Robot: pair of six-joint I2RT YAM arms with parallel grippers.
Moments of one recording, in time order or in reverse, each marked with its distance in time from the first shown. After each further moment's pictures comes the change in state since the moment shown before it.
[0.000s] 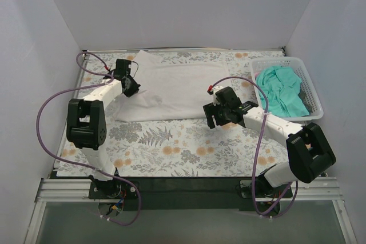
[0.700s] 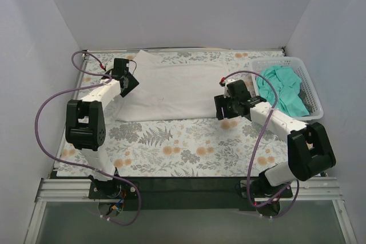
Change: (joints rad) left arm 0.013 0.004 0.000 0.039 -0.100 0.000; right arm -0.132 0.005 0.022 -0.009 -0.015 0.007
